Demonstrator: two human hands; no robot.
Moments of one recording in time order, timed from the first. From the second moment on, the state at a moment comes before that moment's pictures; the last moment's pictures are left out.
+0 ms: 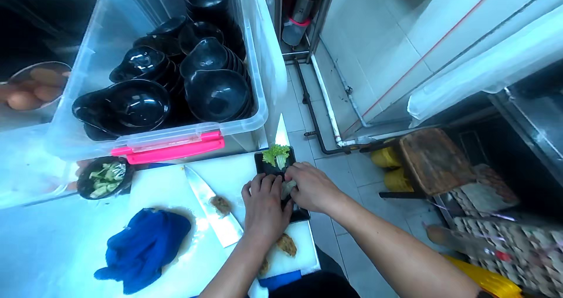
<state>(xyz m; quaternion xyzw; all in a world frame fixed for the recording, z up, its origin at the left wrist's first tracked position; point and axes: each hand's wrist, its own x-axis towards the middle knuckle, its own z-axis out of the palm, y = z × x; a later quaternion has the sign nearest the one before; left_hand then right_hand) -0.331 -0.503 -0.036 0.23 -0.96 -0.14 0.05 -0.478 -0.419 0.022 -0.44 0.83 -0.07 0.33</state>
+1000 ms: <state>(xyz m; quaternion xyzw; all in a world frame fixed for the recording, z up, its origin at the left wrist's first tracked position) -0.338 -0.528 0.010 0.17 -0.89 -0.42 0.01 -0.489 -0.382 0.014 -0.31 0.66 -0.42 0.53</state>
